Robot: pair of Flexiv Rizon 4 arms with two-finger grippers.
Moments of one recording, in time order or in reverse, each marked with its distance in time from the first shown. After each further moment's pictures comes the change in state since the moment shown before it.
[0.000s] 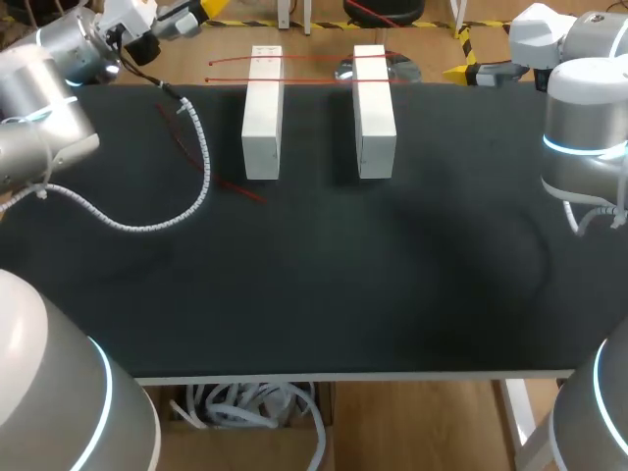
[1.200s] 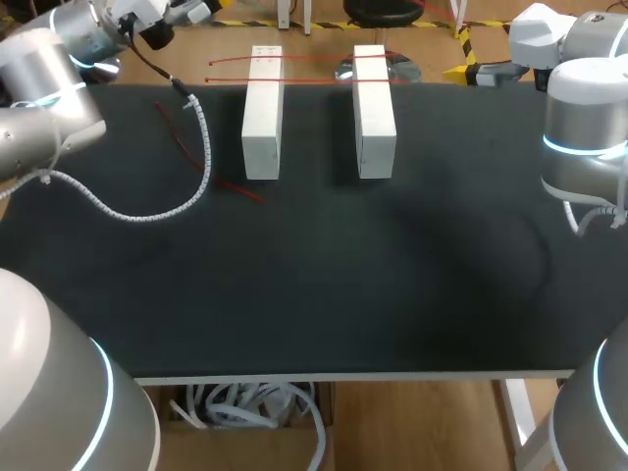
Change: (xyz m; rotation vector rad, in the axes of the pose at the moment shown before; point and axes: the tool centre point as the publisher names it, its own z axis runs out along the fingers) left arm 0.024 -0.014 0.037 0.011 0.155 0.110; right arm 0.000 0.000 0.000 0.000 0.000 0.000
